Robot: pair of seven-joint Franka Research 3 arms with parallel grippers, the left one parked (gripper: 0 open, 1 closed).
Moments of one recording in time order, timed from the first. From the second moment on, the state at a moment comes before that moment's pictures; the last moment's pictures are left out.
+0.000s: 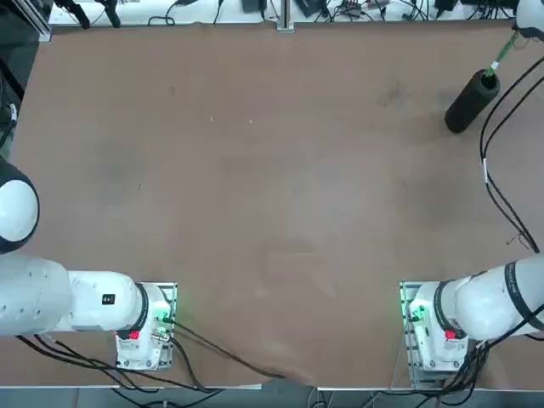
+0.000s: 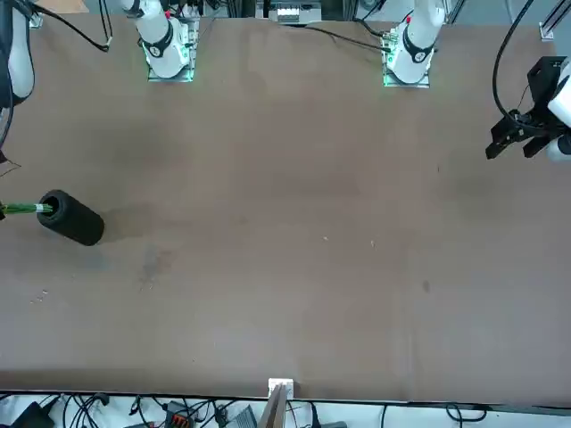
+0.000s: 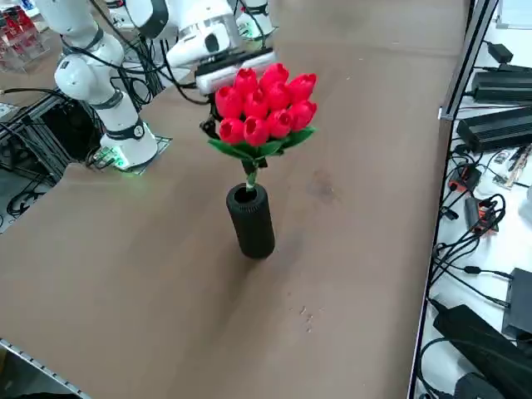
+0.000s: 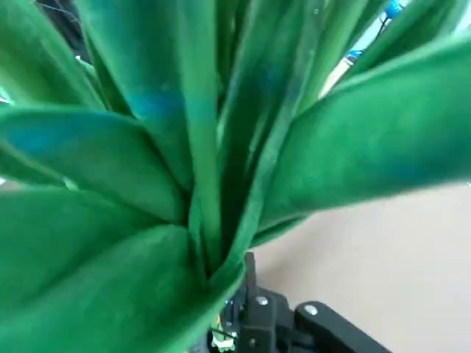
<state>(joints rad) 0.26 0.05 -0.58 -1.99 -0.23 2.44 0.51</state>
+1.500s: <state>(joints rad) 0.24 0.04 -0.57 -2.21 -0.26 2.59 0.68</state>
